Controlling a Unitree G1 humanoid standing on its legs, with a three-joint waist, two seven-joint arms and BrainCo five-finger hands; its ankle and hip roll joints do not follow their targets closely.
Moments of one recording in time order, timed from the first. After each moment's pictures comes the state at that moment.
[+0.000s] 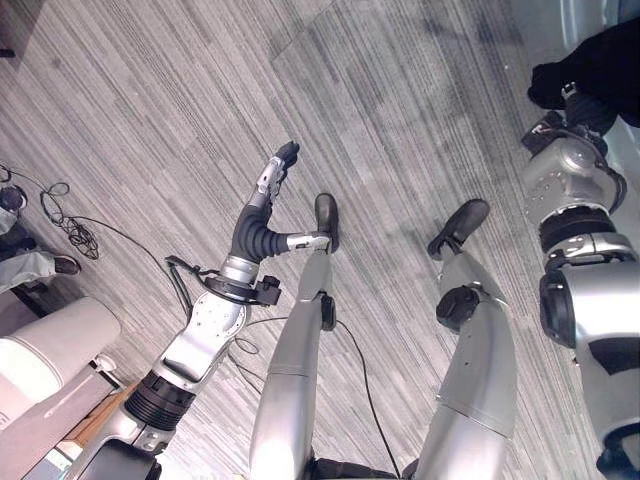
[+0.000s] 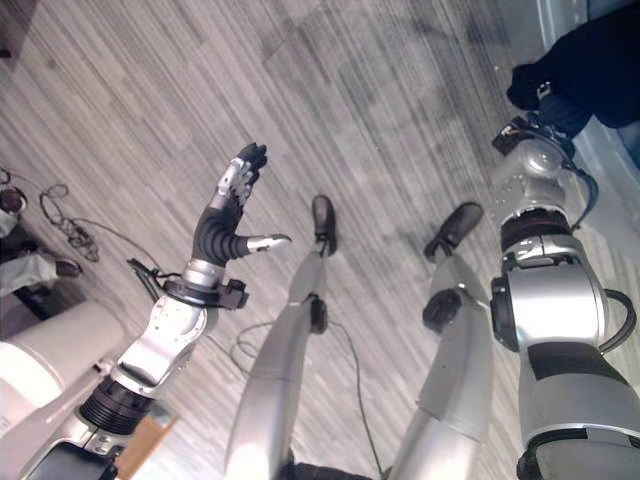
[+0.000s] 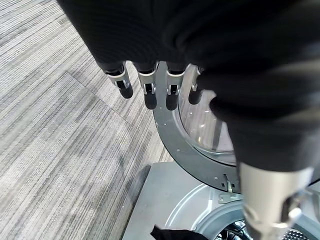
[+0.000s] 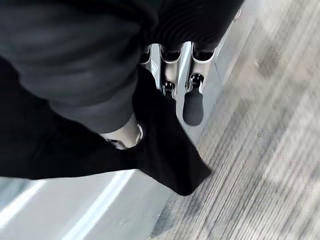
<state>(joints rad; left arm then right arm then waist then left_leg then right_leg) -0.37 0.51 -0.37 -0.14 -0.23 -0.26 0.26 -1.24 -0.59 0.08 1.05 0.81 -0.16 -0.57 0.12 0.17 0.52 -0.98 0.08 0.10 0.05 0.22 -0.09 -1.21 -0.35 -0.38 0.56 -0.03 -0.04</state>
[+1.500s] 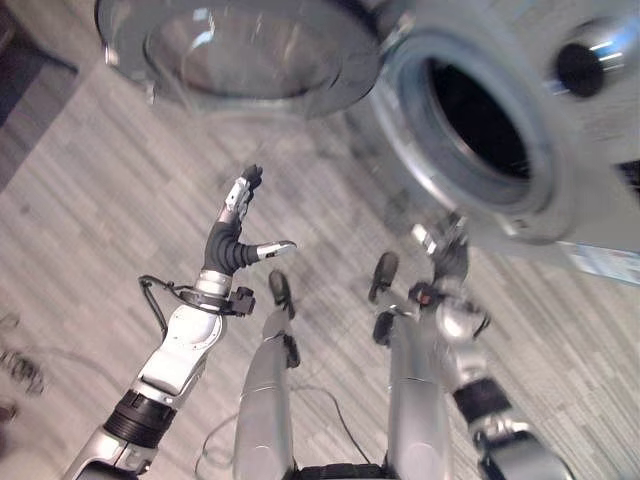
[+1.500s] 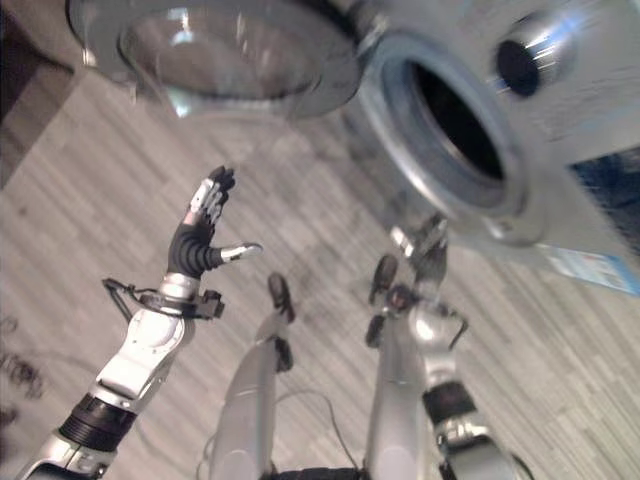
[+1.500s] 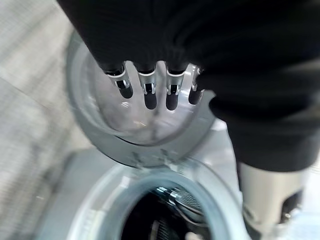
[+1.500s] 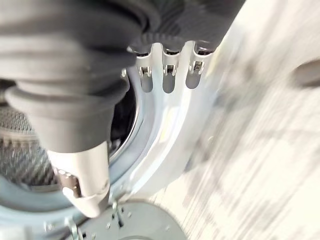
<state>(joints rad) -0.19 0.55 -0.29 -0.08 -0.23 -0.25 0.25 -0.13 -0.21 0.24 0.40 0.61 -0.34 -0.33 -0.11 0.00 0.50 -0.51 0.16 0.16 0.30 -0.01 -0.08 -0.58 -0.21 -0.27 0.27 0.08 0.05</state>
